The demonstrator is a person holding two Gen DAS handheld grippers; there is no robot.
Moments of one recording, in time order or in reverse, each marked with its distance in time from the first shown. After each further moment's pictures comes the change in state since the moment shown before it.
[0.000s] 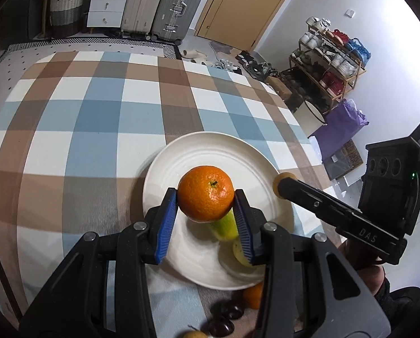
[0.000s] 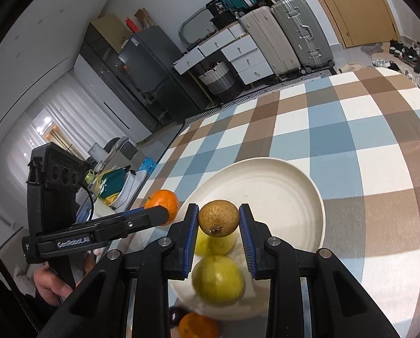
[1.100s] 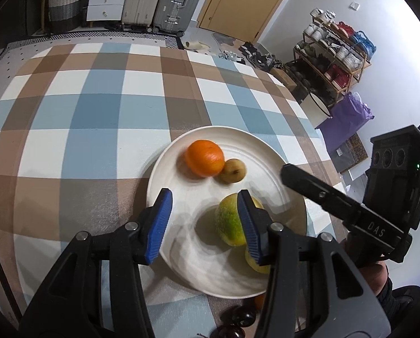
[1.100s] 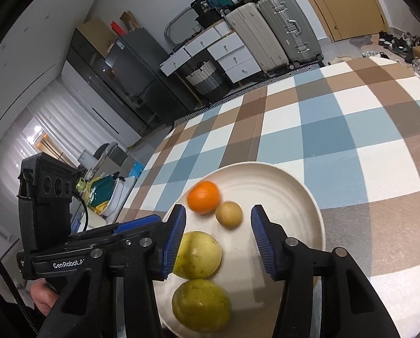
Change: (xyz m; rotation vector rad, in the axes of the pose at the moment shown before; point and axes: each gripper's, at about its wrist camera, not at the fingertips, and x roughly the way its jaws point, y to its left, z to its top) left arm 0.020 0.005 0.004 0.000 0.045 0.015; right arm 0.015 -0.009 0.006 0.047 -0.006 -0.043
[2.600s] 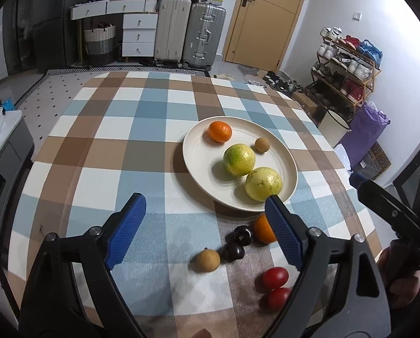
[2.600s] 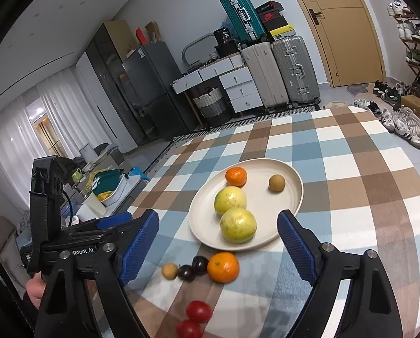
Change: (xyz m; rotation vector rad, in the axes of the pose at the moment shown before) left arm -0.130 -0.037 -0.123 0.028 -0.208 0.199; right arm -0.122 0.072 -0.082 -0.176 -0.152 -0.079
